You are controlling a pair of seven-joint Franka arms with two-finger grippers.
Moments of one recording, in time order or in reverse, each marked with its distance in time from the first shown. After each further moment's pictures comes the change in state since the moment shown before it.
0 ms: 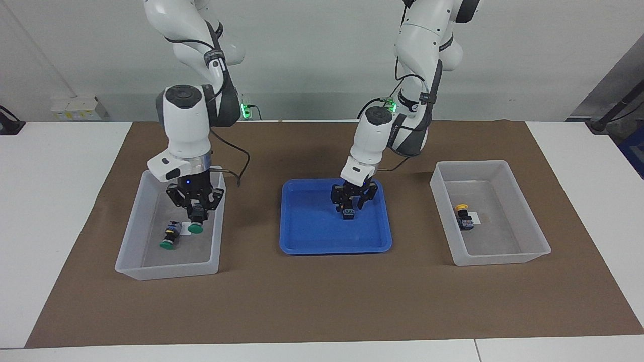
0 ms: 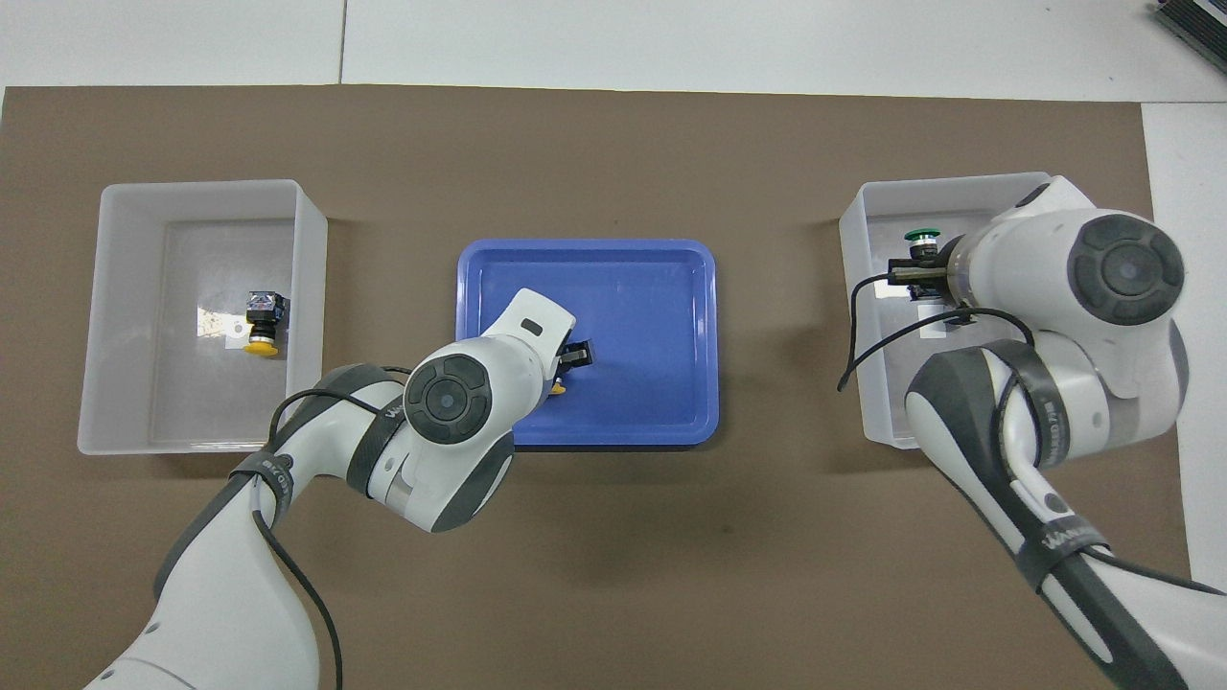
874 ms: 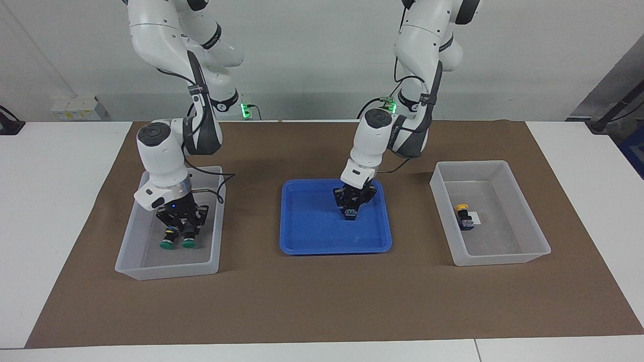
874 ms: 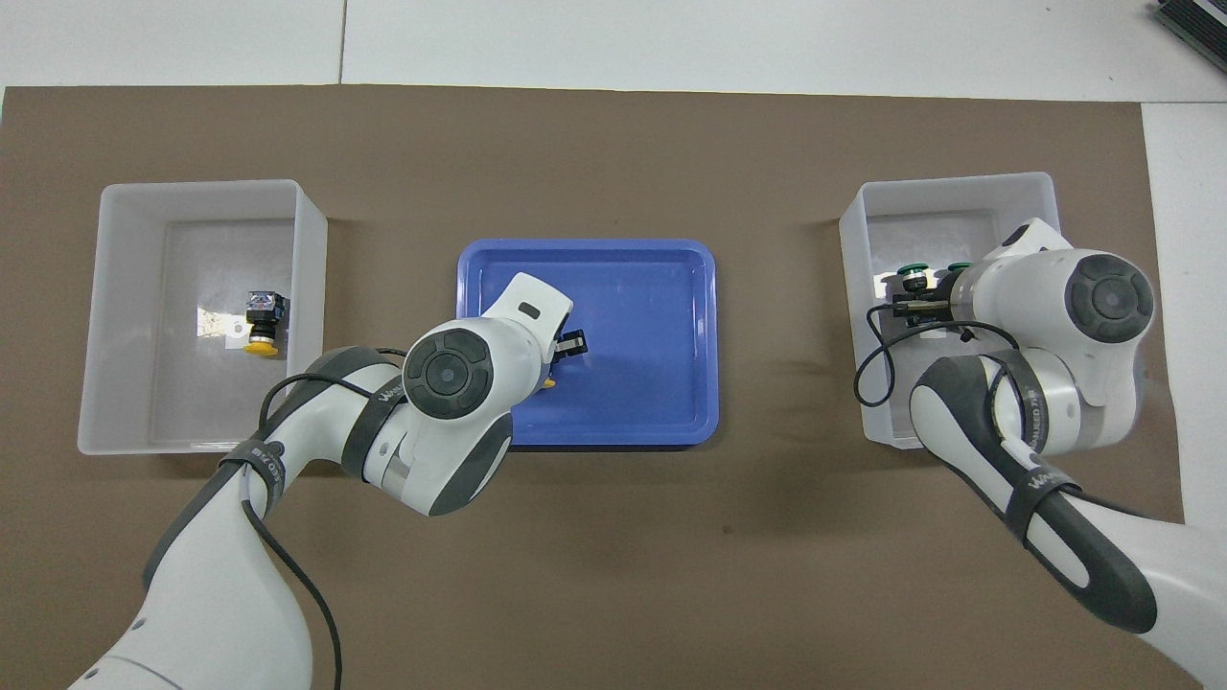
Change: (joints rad) left arm 0.000 -0.001 0.021 0.076 0.000 -0.122 0.000; right arm -0.066 0.131 0.004 -0.100 0.027 0.199 -0.111
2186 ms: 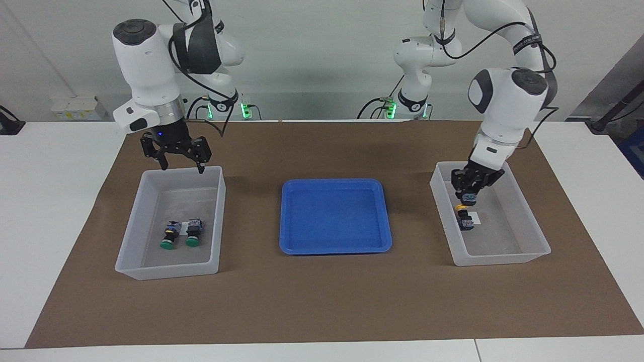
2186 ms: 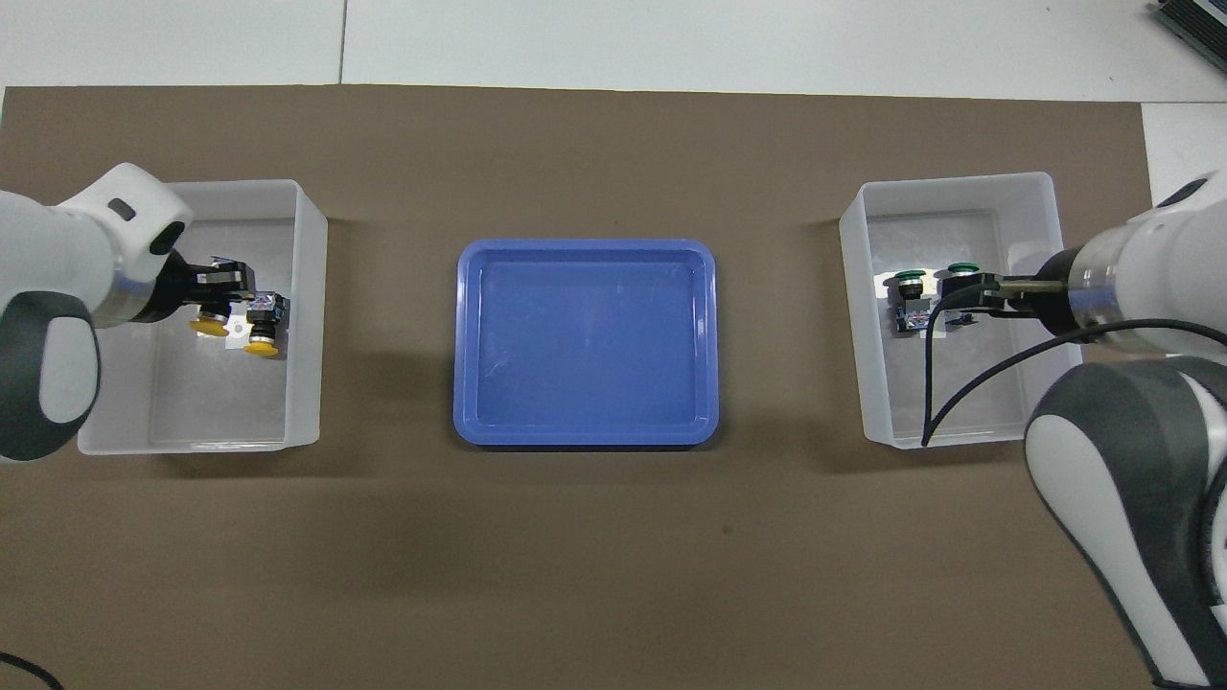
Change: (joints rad) left arm 0.532 -0.267 0.031 0.057 -0.059 -0.403 0.755; right arm 0.070 -0.346 0.007 0.242 0.114 -0.649 0.132
